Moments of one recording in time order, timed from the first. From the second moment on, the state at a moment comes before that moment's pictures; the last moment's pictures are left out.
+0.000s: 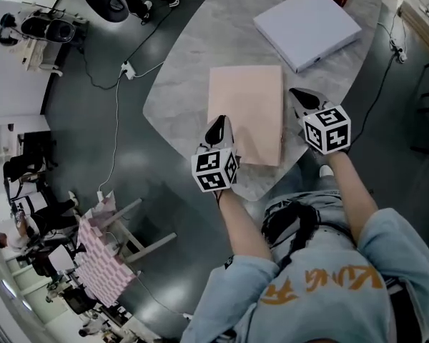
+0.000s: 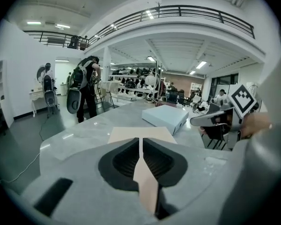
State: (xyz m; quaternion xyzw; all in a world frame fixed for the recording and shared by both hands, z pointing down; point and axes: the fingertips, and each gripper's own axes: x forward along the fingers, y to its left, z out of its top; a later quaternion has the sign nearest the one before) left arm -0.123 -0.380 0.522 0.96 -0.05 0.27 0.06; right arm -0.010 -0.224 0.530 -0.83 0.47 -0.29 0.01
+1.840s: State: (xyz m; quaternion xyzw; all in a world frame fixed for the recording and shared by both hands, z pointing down) left arm -0.066 -0.438 0.634 0.89 0.12 0.40 0.16; right arm -0.022 -0.274 0.635 -0.77 0.41 -0.49 0.06
